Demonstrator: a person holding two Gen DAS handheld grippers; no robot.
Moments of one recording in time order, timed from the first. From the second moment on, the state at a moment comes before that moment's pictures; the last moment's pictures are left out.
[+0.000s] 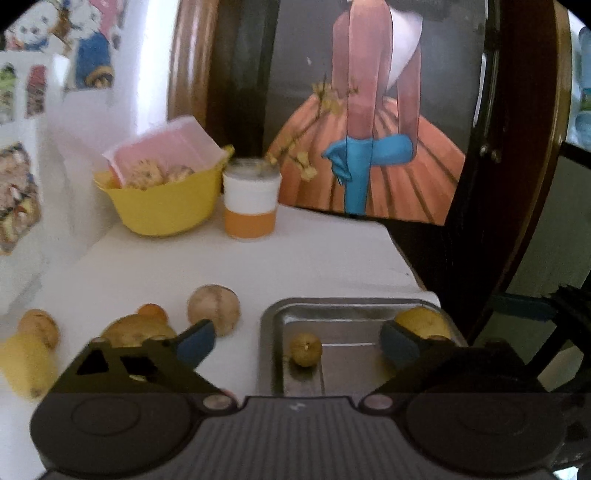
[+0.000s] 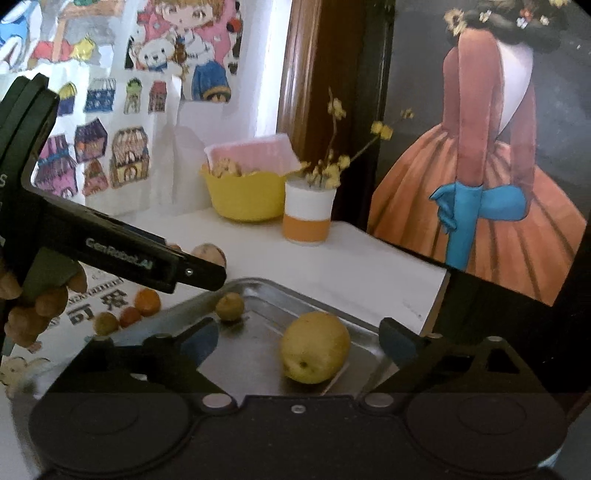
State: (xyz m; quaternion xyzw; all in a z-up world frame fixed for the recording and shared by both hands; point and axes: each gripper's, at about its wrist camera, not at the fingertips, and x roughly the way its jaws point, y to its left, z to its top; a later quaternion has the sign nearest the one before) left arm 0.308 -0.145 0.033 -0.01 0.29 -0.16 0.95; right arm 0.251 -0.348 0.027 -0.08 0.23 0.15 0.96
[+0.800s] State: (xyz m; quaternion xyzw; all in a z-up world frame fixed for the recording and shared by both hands) left arm 0.143 -0.058 0.051 -0.01 0.26 -0.16 0.95; right arm 0.063 -0.313 0.065 -0.08 0.31 0.15 0.94
